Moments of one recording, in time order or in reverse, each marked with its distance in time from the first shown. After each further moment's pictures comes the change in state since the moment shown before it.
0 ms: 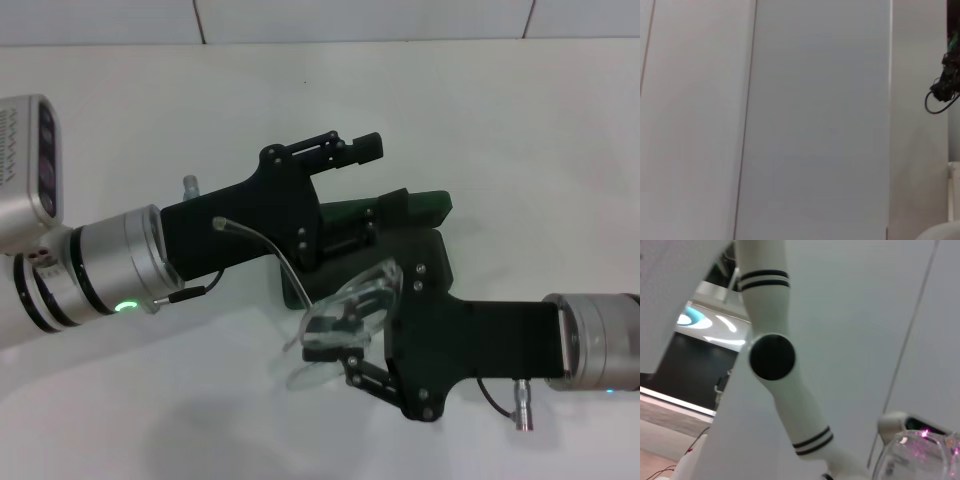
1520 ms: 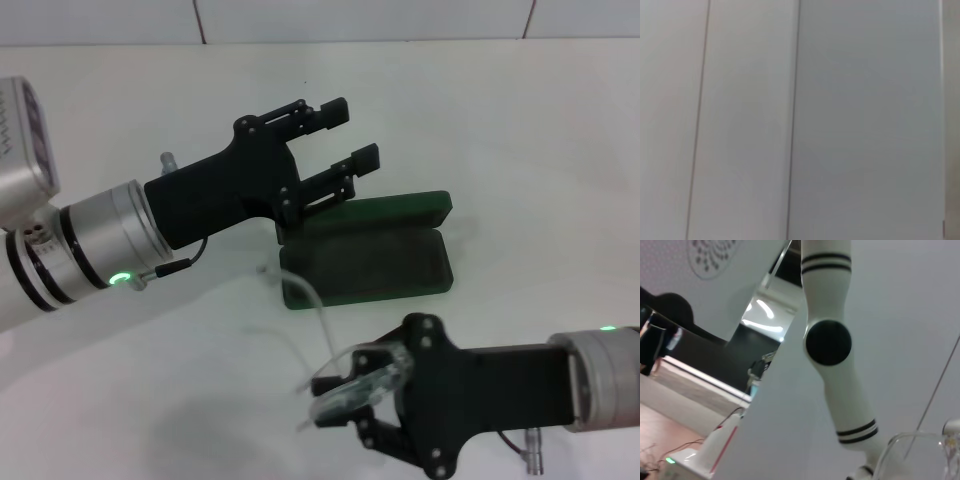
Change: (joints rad) left arm 0.001 0.010 -0.011 0.002 -0.063 -0.101 0.003; right arm -0.034 -0.001 0.012 -0.024 -0.111 -0.022 -0.168
